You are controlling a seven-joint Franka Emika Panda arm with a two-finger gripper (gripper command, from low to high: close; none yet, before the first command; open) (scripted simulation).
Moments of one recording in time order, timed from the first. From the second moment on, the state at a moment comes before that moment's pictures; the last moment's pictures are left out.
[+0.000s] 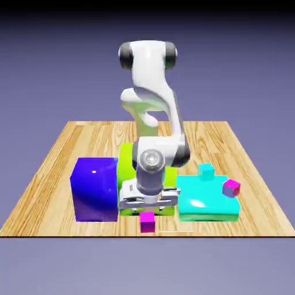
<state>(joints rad) 0.00 0.56 0.01 -1.89 -0.05 1.96 0.74</state>
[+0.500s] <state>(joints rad) 0.05 0.45 0.10 -1.98 -0.08 1.96 0.66</state>
